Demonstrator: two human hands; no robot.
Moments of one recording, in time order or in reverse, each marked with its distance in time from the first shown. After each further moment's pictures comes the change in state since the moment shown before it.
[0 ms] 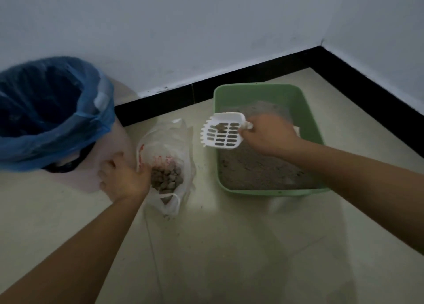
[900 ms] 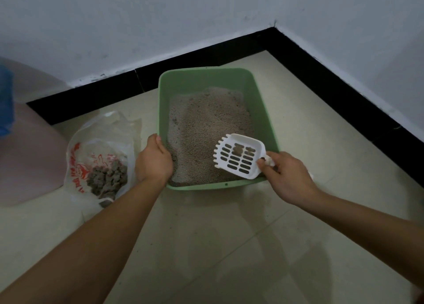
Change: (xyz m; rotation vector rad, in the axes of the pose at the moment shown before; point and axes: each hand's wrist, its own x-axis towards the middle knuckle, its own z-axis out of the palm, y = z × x) left_hand -0.066 0.137 0.095 -0.190 -0.224 0.241; right_hand -0.109 0.165 0.056 0.211 0.127 0.199
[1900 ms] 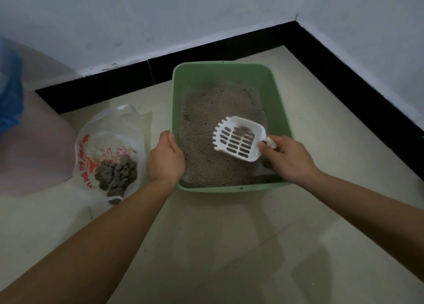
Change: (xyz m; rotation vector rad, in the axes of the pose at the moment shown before) left_hand 0.003 -0.002 0.000 -0.109 -0.029 -0.011; right_hand 0.053 -0.032 0.004 0.105 -0.037 0.016
